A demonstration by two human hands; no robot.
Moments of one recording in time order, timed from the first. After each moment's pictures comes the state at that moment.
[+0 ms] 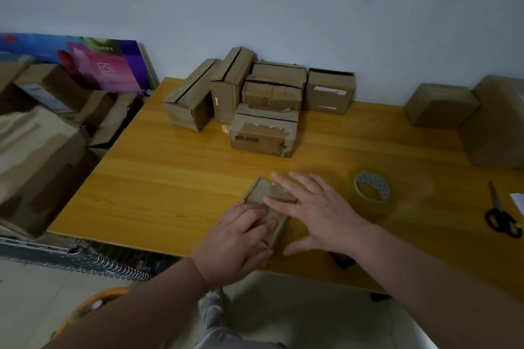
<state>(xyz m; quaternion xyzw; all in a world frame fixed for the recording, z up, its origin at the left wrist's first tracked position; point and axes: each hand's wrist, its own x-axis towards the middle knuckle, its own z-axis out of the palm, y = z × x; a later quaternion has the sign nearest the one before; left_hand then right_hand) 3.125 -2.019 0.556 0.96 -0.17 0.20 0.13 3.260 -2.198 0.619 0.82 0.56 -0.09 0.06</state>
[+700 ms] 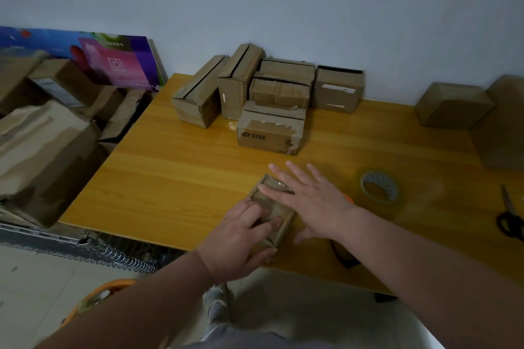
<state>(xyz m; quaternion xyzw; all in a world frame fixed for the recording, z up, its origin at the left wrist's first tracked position) 3.125 -2.020 0.561 0.96 -0.16 0.18 0.15 3.267 -2.170 0.626 0.81 0.56 -0.12 0.16</state>
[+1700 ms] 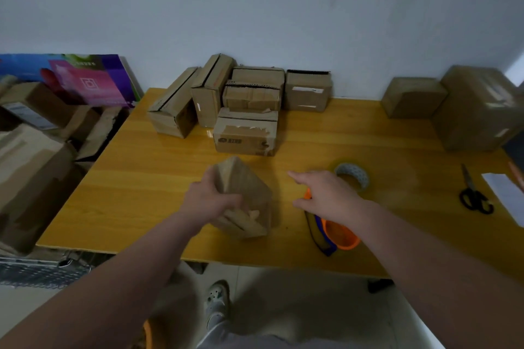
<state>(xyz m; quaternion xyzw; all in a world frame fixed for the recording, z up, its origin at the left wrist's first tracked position) 3.172 -2.009 0.611 0.83 0.33 -0.06 0.45 3.280 -2.226 0.632 0.91 0.35 -0.18 -0.11</state>
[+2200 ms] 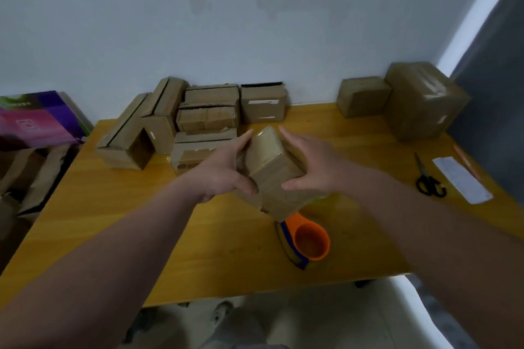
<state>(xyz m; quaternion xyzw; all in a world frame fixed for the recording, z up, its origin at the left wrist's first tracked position) 3.271 -2.062 0.684 0.83 0.02 -0.14 0.54 3.330 -2.269 0.689 0.90 0.33 -0.14 -0.23</state>
